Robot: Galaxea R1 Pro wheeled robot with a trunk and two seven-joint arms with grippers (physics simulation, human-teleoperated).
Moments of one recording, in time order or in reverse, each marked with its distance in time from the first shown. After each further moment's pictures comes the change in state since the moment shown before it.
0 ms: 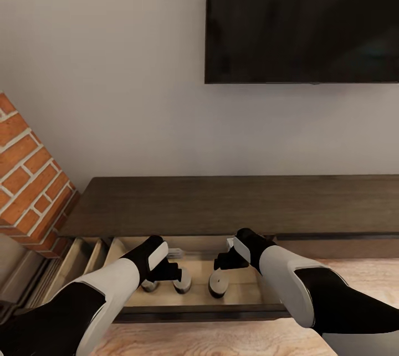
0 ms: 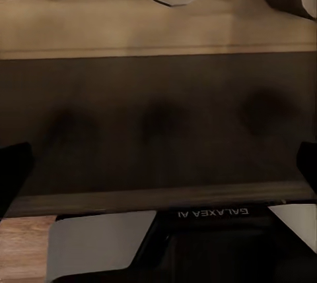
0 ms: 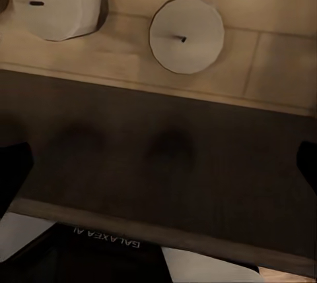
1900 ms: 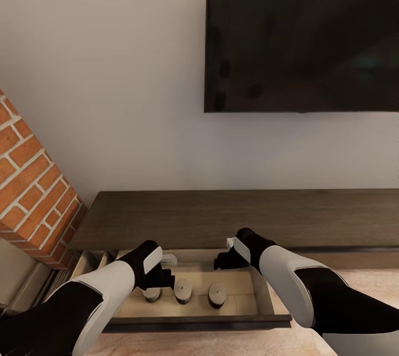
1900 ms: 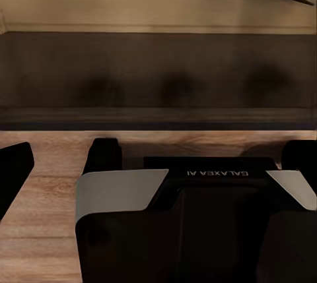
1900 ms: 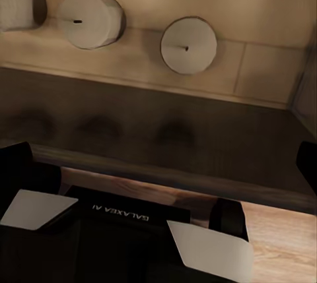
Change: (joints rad) left arm 0.000 0.024 0.002 0.065 -0.001 -0.010 -0.001; right arm 0.000 0.000 0.000 -0.001 0.000 -0.004 0.000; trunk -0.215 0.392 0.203
